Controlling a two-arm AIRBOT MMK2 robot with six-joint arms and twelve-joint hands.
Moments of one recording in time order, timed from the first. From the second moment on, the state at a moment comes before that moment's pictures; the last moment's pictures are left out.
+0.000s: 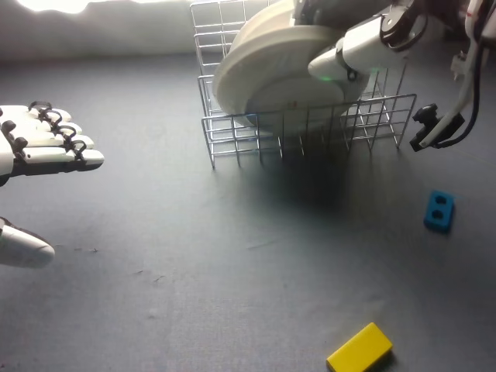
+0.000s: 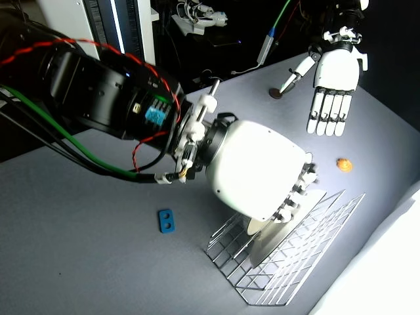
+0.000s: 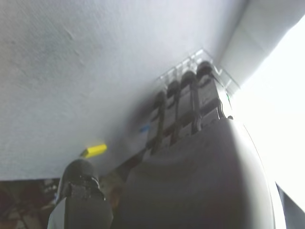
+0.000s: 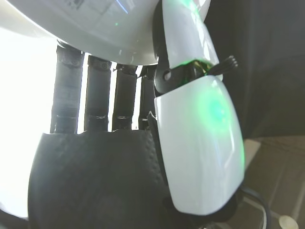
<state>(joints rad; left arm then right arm) 0.74 -0.55 1.26 0.92 -0.66 0.17 -0.18 -1.15 1.17 0.72 0.29 -1.05</state>
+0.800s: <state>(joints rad) 0.74 -0.56 1.27 0.94 -0.68 0.17 -0.20 -1.17 1.21 0.71 0.29 -1.05</state>
